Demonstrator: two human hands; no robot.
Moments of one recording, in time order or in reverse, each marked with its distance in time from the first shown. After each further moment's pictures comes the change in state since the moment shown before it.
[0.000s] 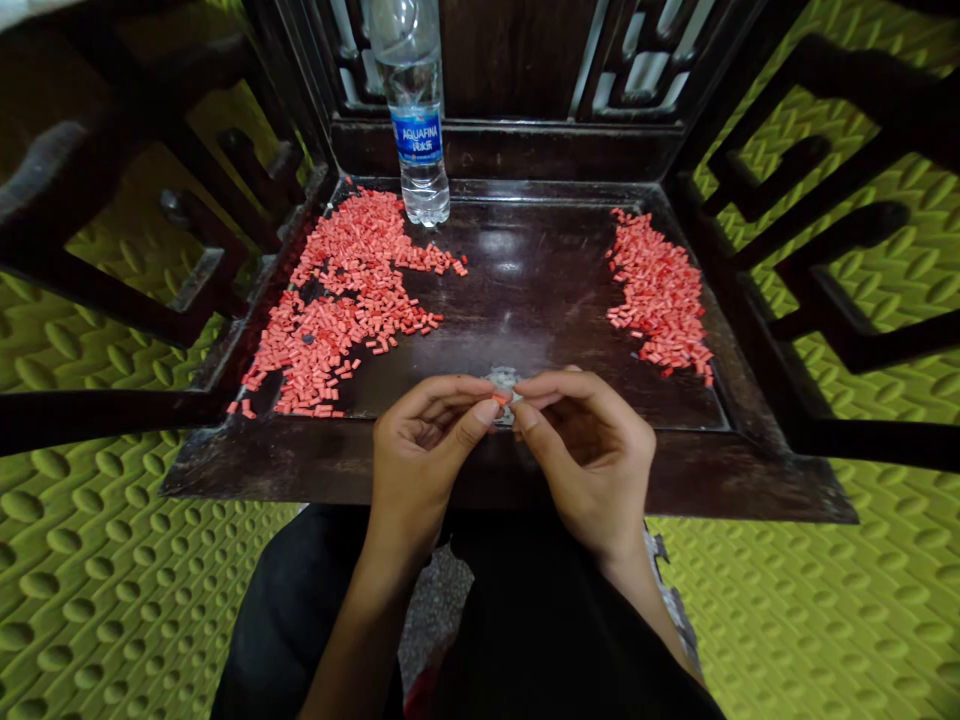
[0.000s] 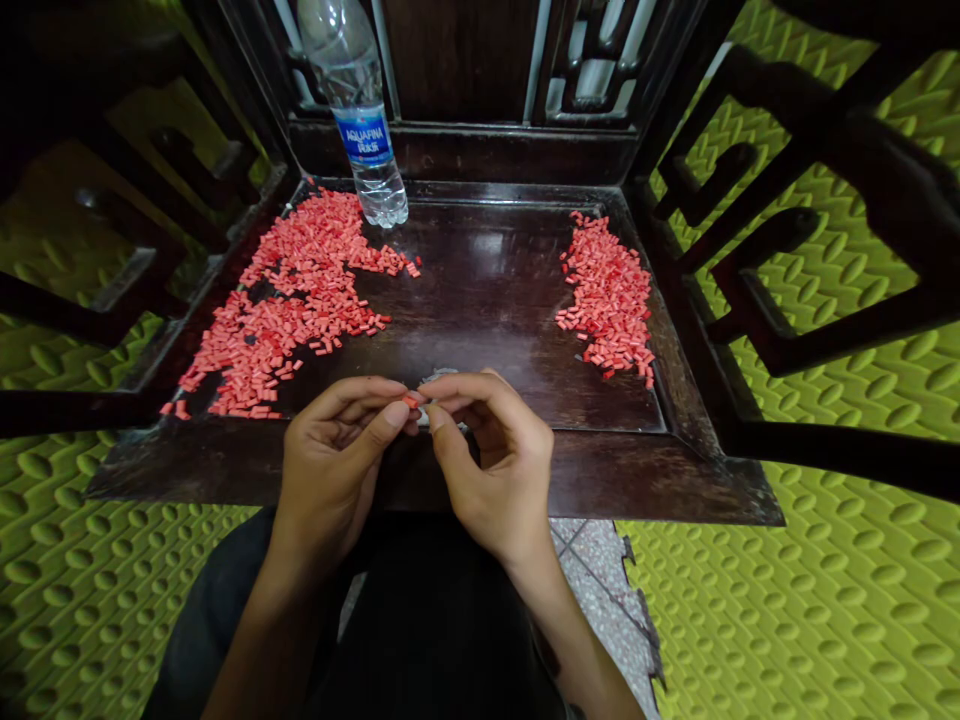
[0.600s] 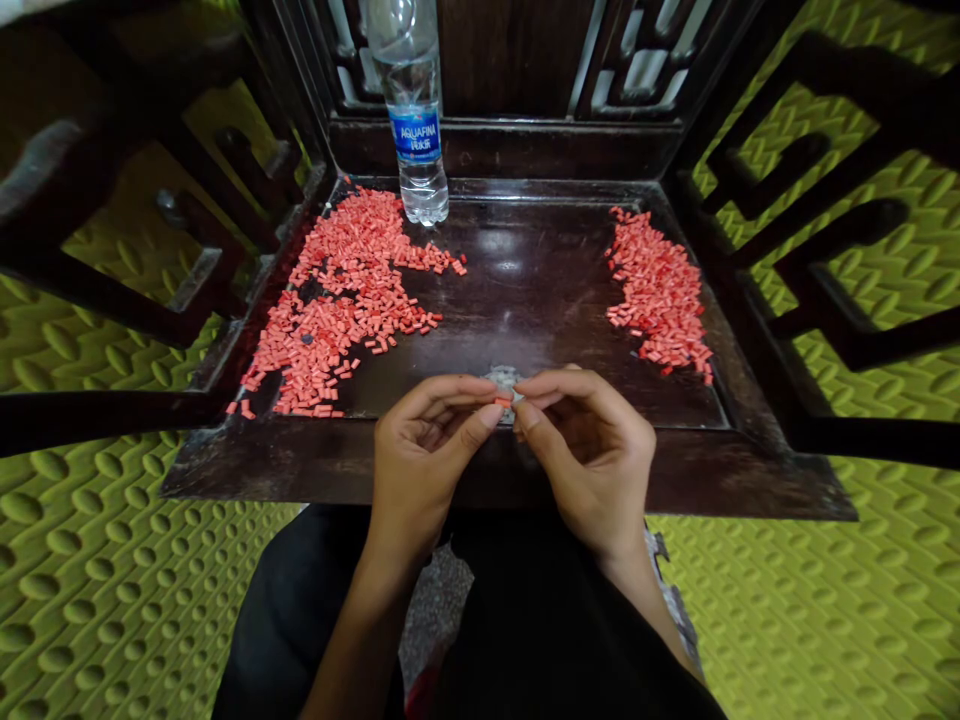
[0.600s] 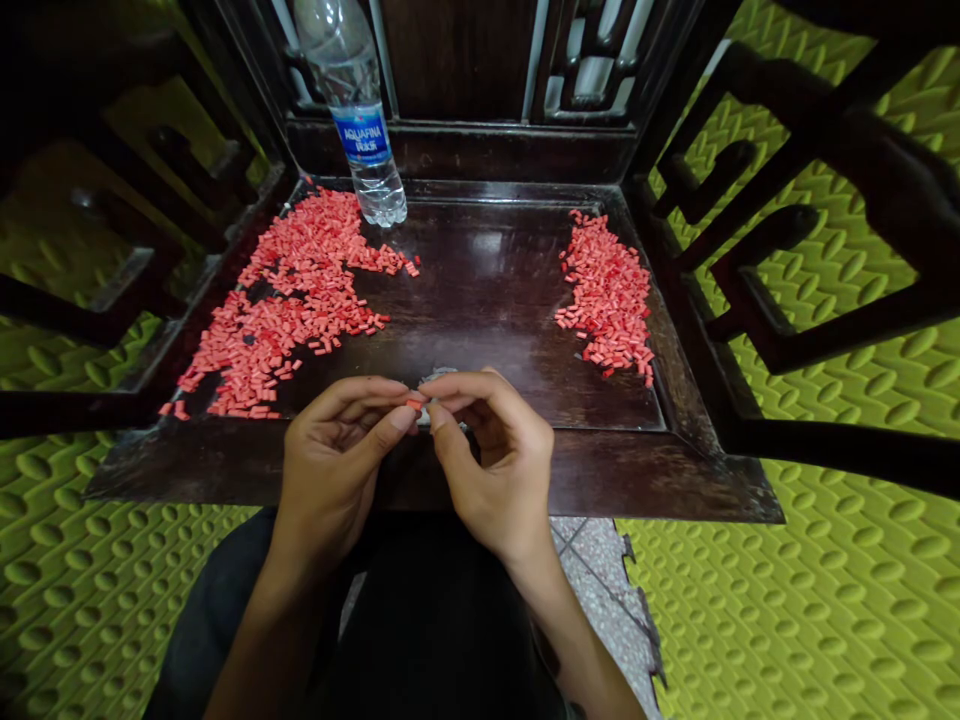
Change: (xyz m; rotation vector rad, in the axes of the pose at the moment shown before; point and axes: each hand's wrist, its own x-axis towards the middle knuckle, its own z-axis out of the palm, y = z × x) left_hand -0.001 0.001 0.001 0.031 -0.008 0.017; right_hand -0.001 0.001 0.000 -0.026 0.008 -0.005
